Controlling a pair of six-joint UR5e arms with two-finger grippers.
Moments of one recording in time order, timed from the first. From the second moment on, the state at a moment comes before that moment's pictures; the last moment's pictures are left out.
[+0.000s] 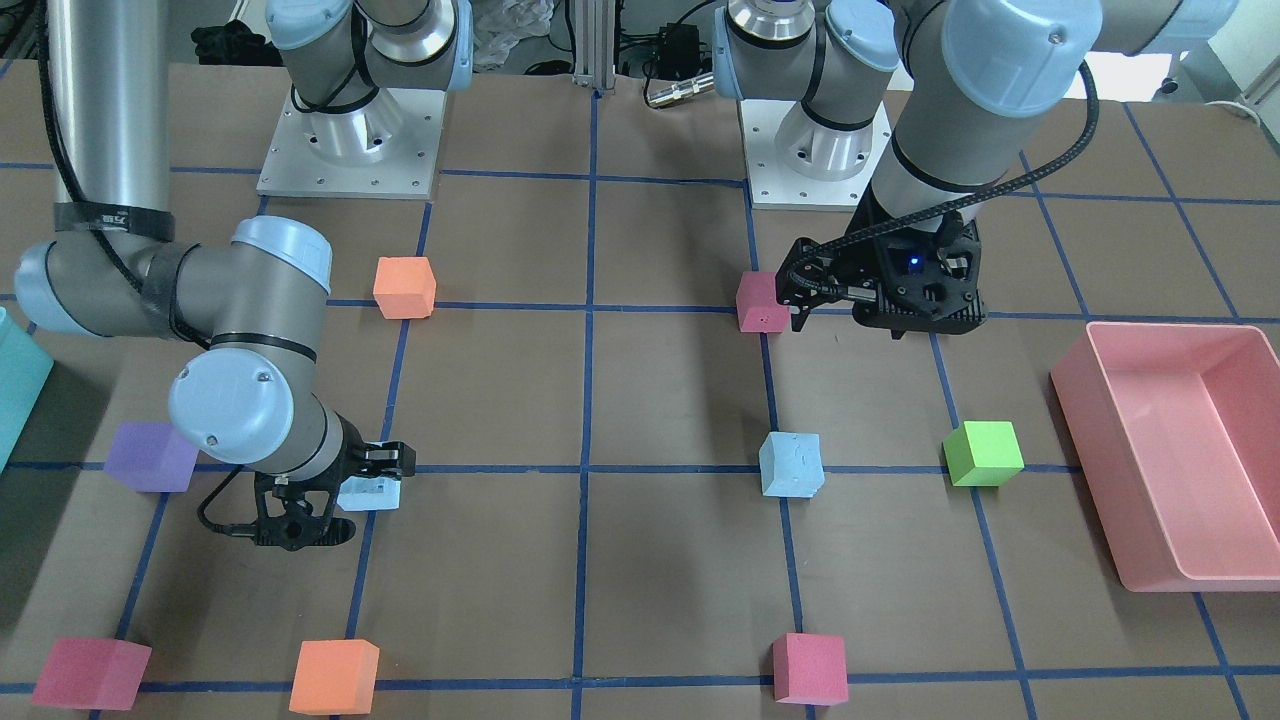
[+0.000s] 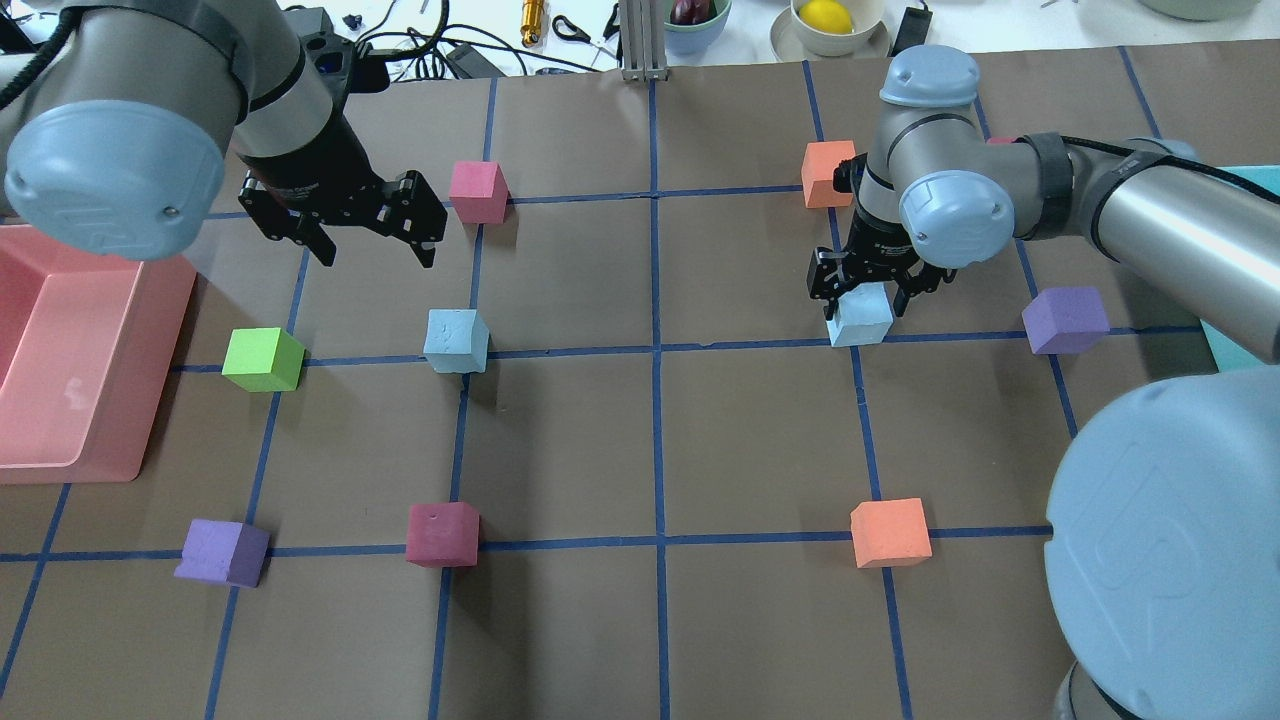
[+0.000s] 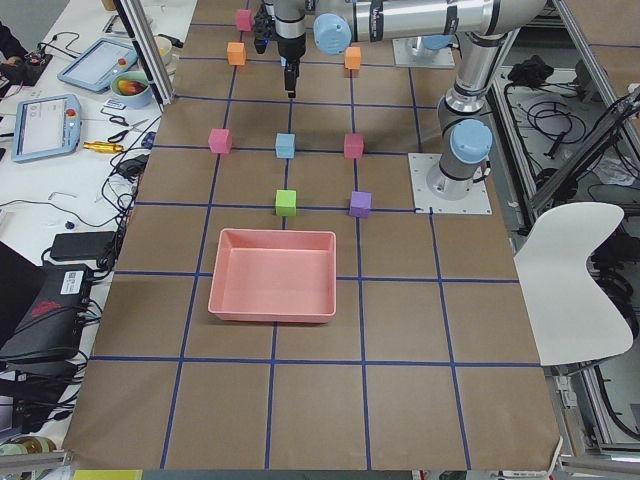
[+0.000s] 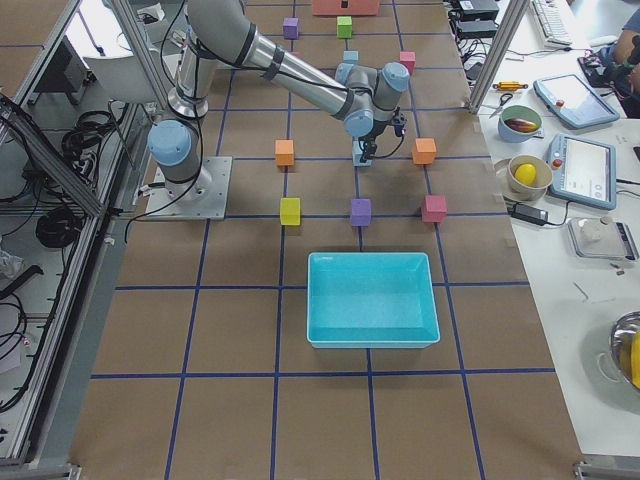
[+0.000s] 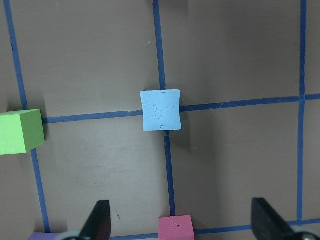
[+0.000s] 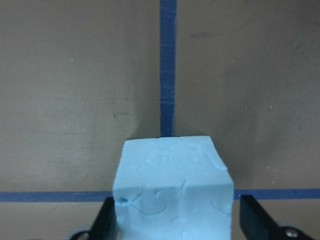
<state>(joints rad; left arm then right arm) -1.58 -1.65 -1.63 -1.43 1.57 0.06 1.55 -1.08 1.68 -1.98 -1.58 -0.02</state>
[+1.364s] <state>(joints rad) -1.58 -1.88 -1.81 -1.10 1.58 0.07 1.76 -0.86 1.15 -1.86 -1.51 0.19</state>
